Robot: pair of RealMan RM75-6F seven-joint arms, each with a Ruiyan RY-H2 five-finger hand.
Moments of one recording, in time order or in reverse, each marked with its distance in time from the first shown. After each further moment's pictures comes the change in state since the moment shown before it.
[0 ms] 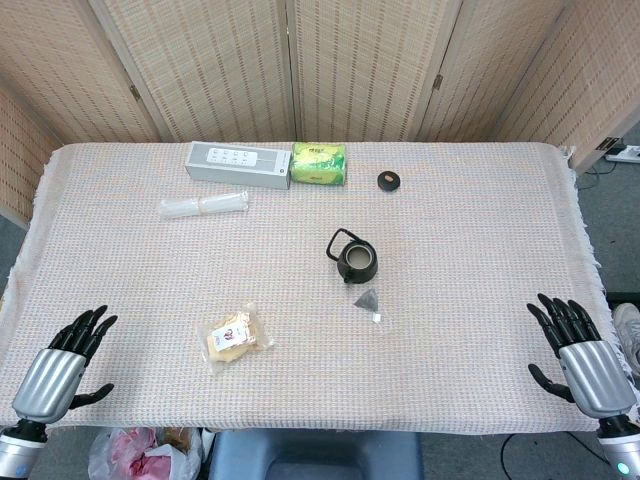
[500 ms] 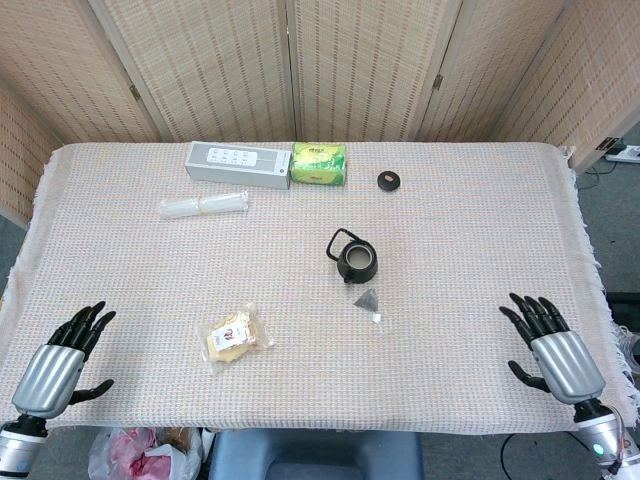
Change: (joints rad) left arm -0.009 0.005 -0.009 -0.011 -0.014 -0.012 -0.018; right arm 0.086 -0.048 0.006 0.029 -0.001 -0.153 -0.025
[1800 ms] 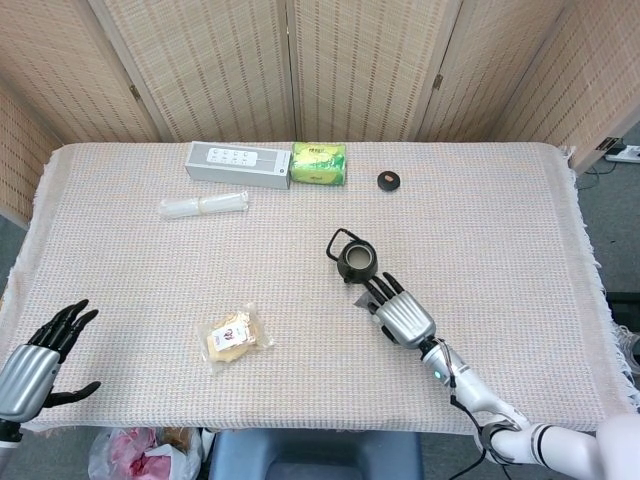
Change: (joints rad) left arm 0.001 0.072 0.019 0.056 0.054 0.058 -0.250; right arm 0.431 -0.512 0.113 0.278 0.143 -0.417 -0.343
